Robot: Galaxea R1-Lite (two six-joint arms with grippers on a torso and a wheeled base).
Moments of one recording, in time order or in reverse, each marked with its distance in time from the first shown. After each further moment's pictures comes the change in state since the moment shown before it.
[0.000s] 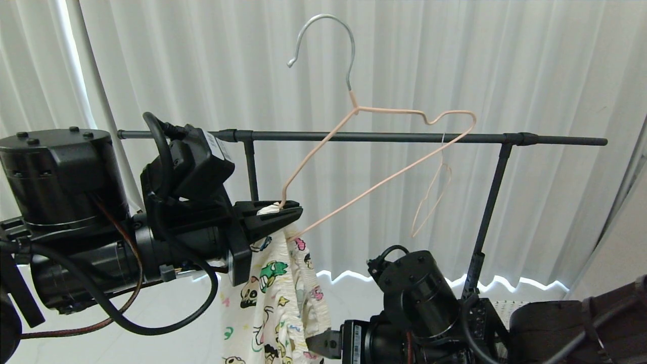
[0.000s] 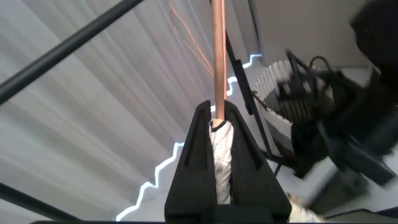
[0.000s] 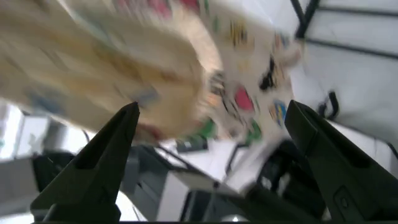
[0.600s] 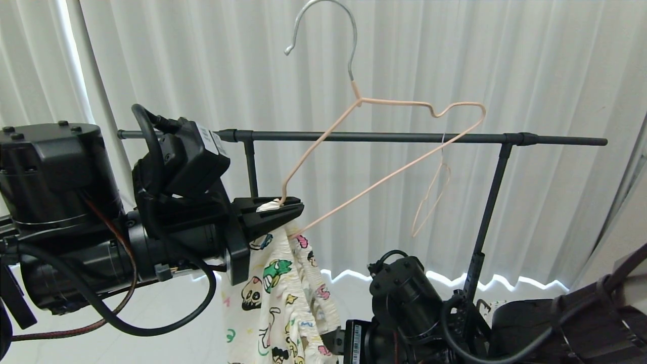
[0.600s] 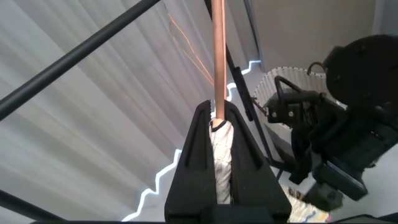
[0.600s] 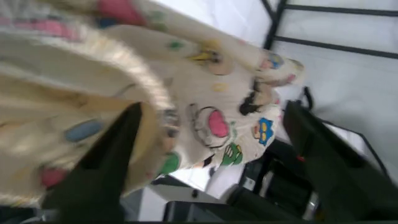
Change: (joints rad) left arm -0.013 -0.014 -0.005 0.000 0.000 0.000; right arm -0.024 0.056 -0.019 0.031 -0.076 -0.001
